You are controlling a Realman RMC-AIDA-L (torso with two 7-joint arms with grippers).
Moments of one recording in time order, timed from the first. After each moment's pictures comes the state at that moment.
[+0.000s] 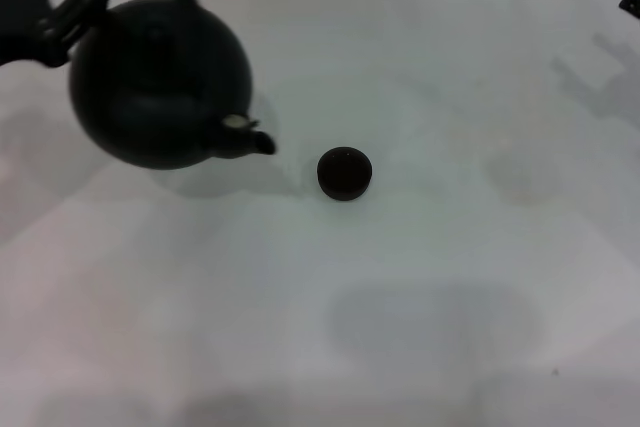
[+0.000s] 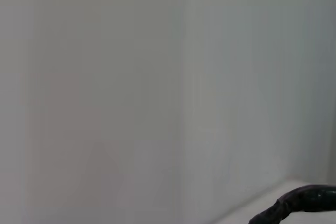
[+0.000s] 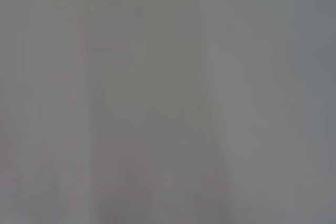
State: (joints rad) left arm -0.11 -2.07 1.08 1.21 -1.67 -1.26 1.66; right arm 0.32 2.00 -0.76 -0.45 1.86 1.37 -2.14
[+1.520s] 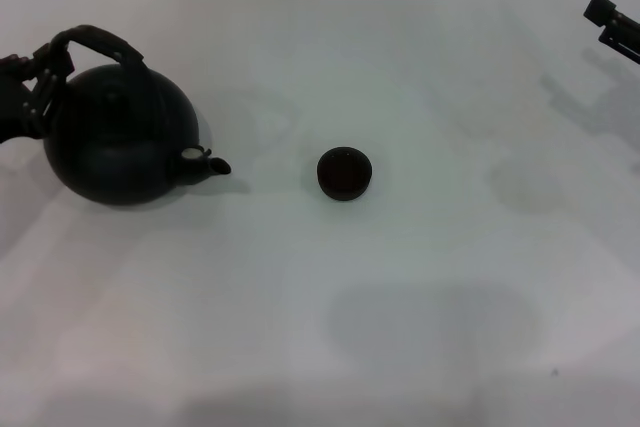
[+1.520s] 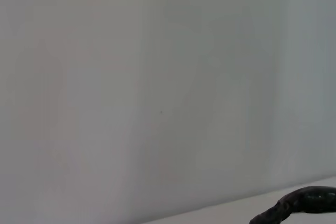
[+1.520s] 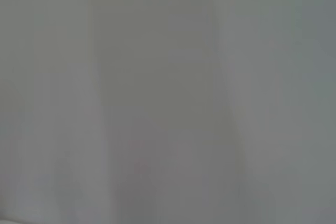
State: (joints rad) left arm -0.22 -2.08 0.85 0.57 -1.78 -1.23 2.19; right arm 0.32 2.00 -0.78 -0.41 1.83 1.37 -2.14
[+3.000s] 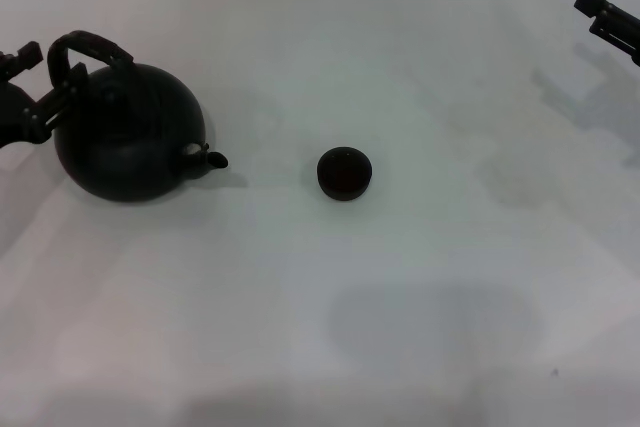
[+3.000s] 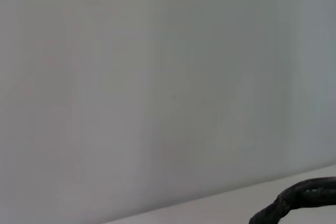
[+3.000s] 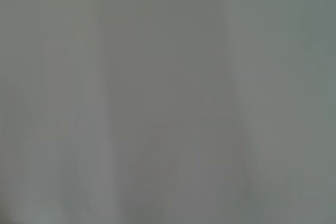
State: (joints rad) left arm -0.23 -2.07 0.84 0.54 -1.79 -1.18 2.25; right arm 0.34 2.00 -0.78 -0.40 1.83 1.37 -2.14
